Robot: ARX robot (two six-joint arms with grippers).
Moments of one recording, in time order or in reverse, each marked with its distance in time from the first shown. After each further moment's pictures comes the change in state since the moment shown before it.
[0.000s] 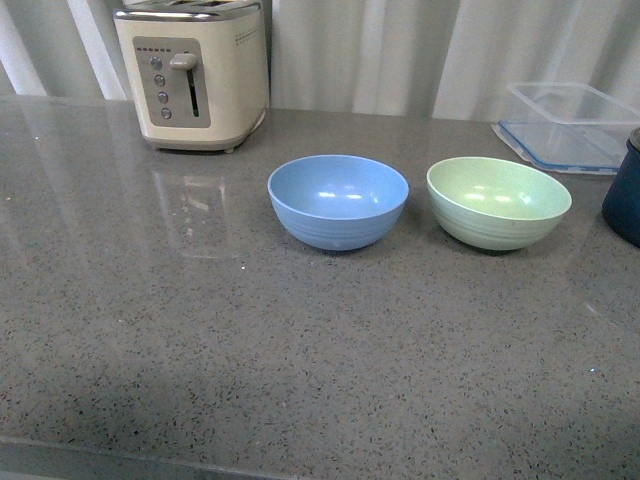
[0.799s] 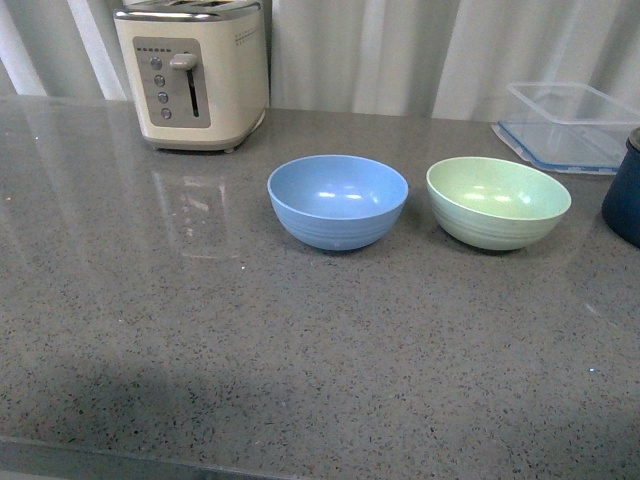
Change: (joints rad) left arm 0.000 0.353 0.000 0.344 0.000 0.000; right arm 0.000 0.000 0.000 0.000 0.000 0.000
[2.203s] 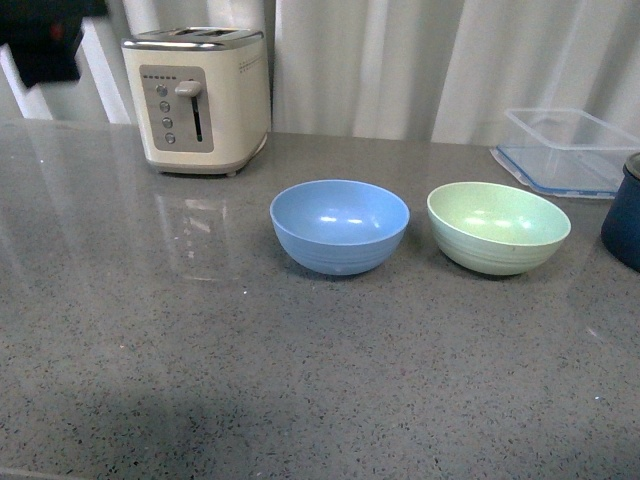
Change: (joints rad) left arm -0.178 0.860 0.595 0.240 -0.178 -0.021; right arm 0.000 0.000 0.000 0.000 0.000 0.000
